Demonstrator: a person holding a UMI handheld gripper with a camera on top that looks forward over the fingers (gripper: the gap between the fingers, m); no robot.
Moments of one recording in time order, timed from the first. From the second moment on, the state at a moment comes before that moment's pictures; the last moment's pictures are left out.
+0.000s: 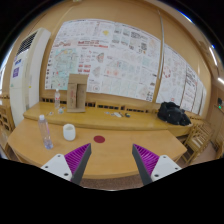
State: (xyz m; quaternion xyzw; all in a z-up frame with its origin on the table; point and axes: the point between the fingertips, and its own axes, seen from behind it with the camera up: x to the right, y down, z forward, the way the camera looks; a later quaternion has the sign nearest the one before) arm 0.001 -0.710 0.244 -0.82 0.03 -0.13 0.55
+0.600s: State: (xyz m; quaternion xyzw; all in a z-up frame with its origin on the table) arm -0.207 -0.691 0.046 -0.88 -0.01 -0.06 0.48
